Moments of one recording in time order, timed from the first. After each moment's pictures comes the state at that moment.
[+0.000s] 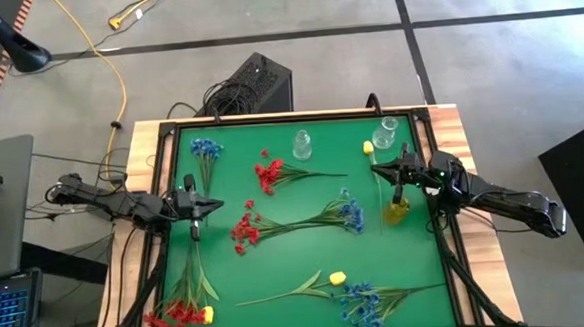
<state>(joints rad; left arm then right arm) -0.32 0.11 0.07 -0.12 -0.50 -0.05 -0.43 0.14 0.02 0.00 -0.10 0.04</state>
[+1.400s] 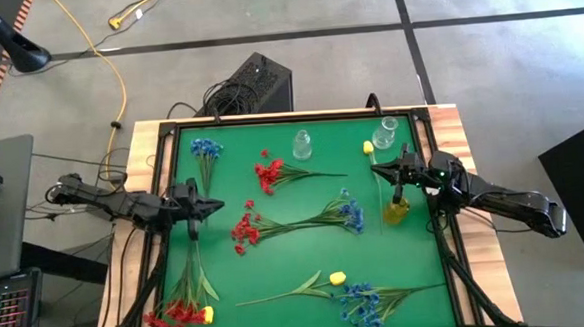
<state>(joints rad) -0.32 0.11 0.06 -0.05 -0.50 -0.40 -0.43 0.14 0.02 0.00 -0.10 0.04</state>
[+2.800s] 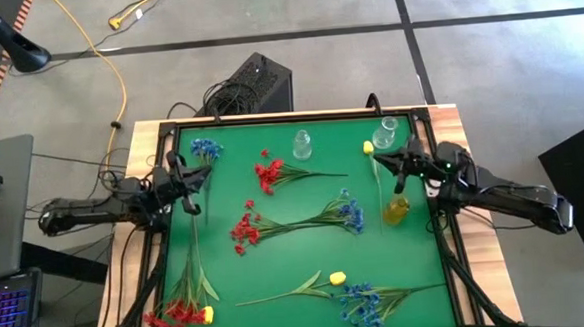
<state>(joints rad) 0.06 0.12 0.07 0.38 -0.31 0.07 -0.43 0.28 0.21 -0.03 -0.05 0.17</state>
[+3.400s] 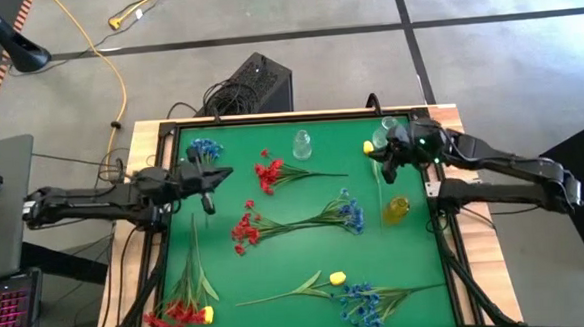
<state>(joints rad) 0.09 0.56 0.30 0.27 -0.24 0.06 -0.43 0.74 0.69 -0.54 -0.05 0.24</state>
